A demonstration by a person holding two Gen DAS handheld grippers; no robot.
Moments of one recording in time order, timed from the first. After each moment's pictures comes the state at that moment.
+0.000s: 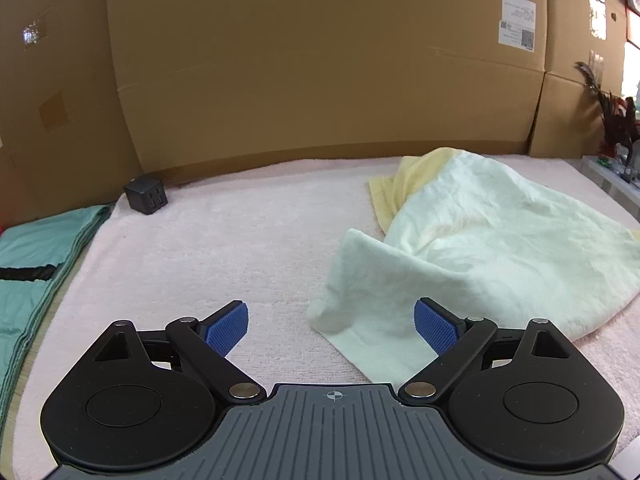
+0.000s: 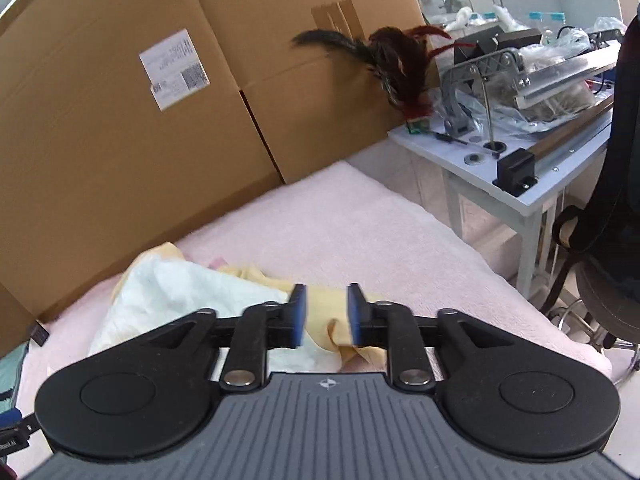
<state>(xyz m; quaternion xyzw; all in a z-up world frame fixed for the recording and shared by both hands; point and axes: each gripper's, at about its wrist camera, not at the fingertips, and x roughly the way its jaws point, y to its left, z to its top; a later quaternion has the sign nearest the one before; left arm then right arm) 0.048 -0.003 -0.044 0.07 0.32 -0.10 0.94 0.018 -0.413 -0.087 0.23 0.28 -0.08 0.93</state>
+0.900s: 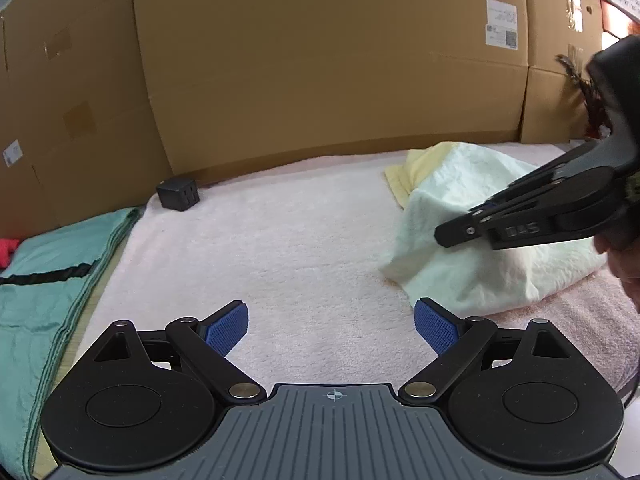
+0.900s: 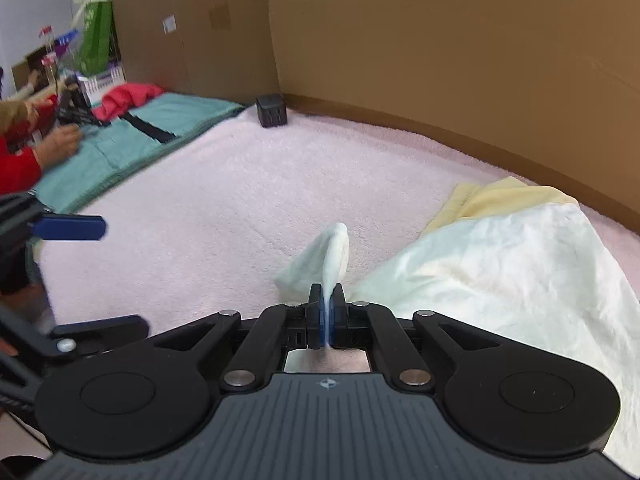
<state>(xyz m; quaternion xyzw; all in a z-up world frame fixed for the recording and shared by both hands) 0.000 0.044 -0.042 0.10 0.30 -0.12 0.94 0.070 -0.164 -0.080 -0.07 0.34 0.34 0.87</state>
